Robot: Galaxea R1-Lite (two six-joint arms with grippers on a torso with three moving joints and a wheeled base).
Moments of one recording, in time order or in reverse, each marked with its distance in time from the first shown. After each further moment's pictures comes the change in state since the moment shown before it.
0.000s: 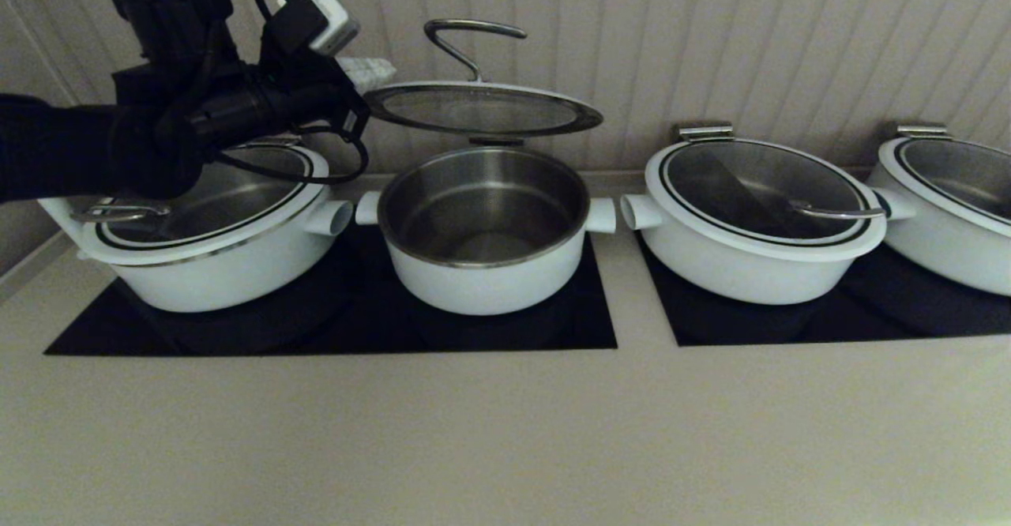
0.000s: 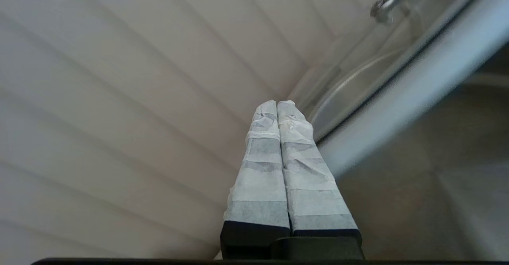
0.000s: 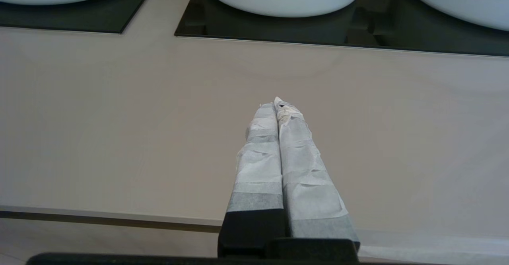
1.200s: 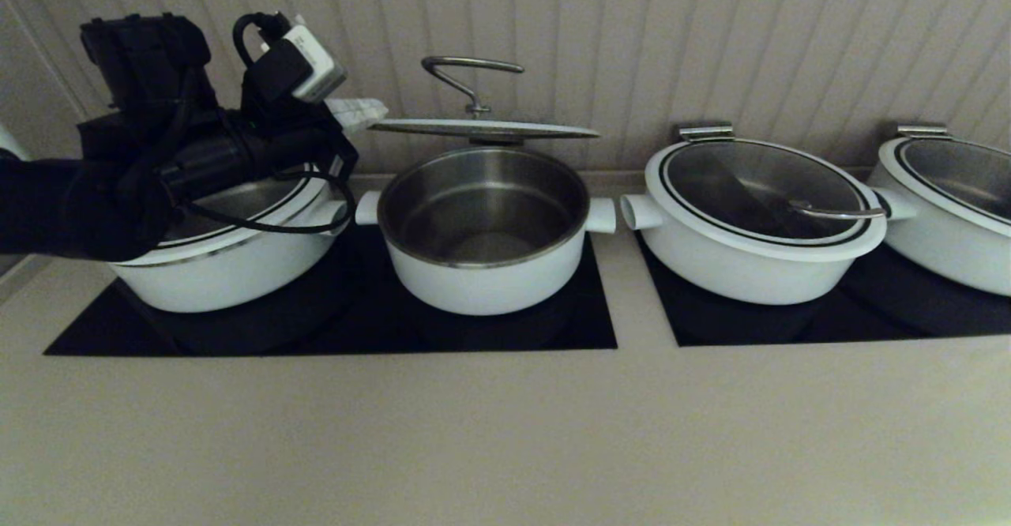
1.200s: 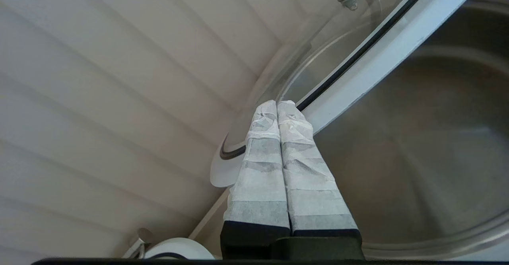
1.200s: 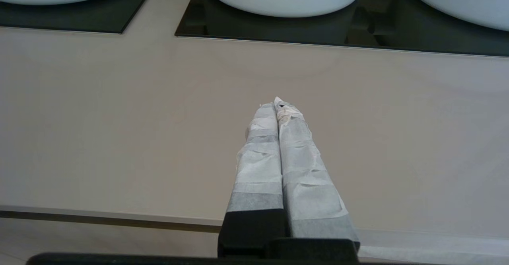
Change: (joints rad) left arm -0.001 -0.118 0.296 -0.124 -0.001 0.005; right arm 0.000 0.000 0.000 0.000 0.000 0.000
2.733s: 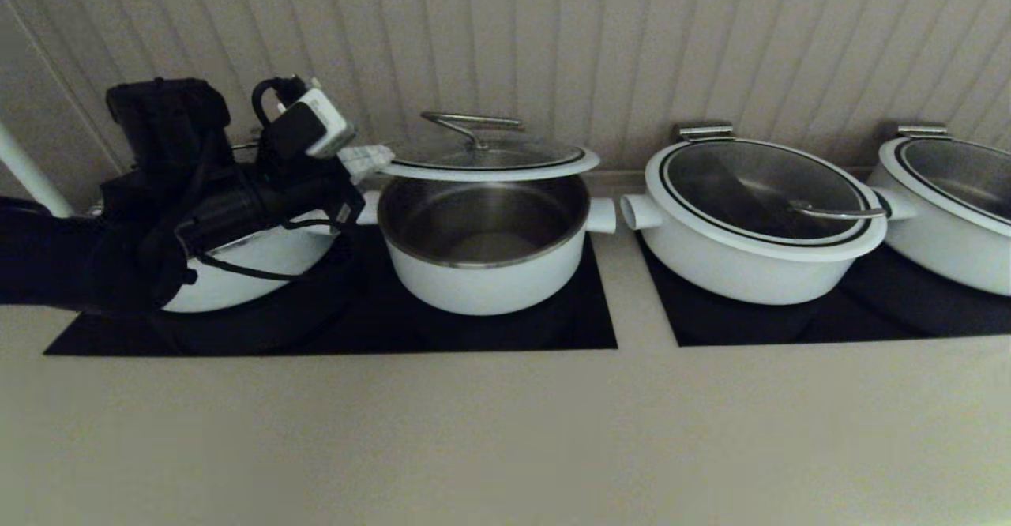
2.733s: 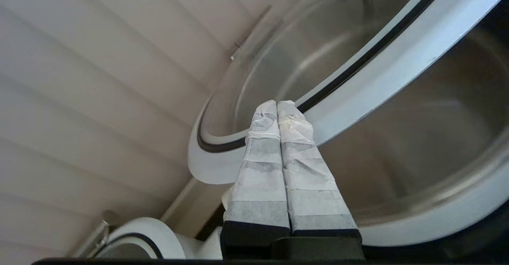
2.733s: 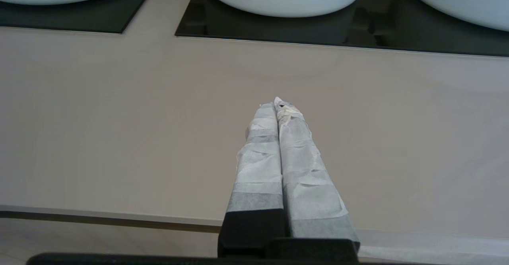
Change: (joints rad) left arm -0.005 0.000 0.197 -0.146 0.000 -0.001; right arm 0.000 0.000 0.000 -0.001 0.000 0.000
